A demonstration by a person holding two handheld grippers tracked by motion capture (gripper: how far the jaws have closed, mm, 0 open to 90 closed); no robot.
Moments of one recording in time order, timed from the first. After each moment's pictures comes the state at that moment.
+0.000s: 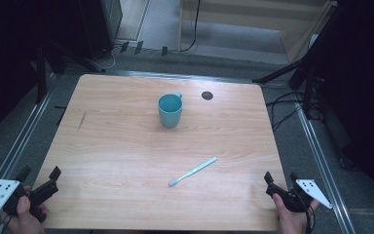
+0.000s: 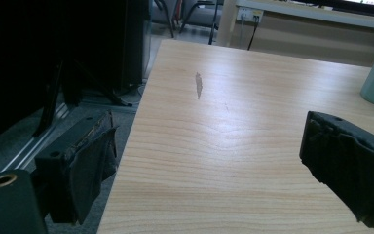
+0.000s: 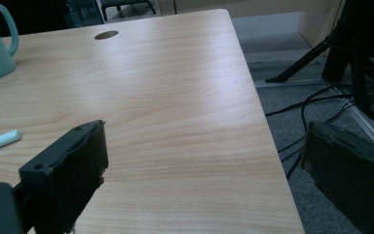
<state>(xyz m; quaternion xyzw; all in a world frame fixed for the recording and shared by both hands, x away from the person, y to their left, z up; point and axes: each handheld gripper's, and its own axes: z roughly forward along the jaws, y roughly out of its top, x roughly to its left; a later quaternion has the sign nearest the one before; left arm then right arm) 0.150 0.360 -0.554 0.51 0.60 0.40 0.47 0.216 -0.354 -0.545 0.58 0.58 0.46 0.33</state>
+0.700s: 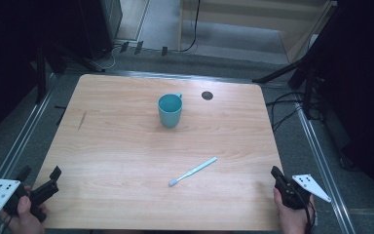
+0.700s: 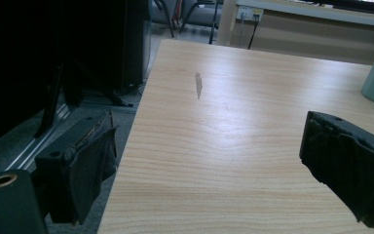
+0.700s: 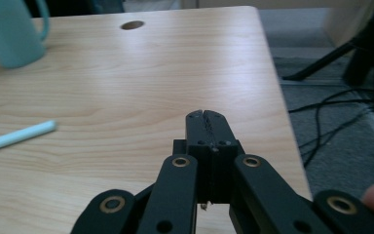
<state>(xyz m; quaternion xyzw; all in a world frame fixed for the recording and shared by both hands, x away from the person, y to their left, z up) 0.151 0.360 -0.554 0.51 0.60 0.40 0.47 0.219 -0.342 -0.522 0.55 0.63 0.45 0.31</state>
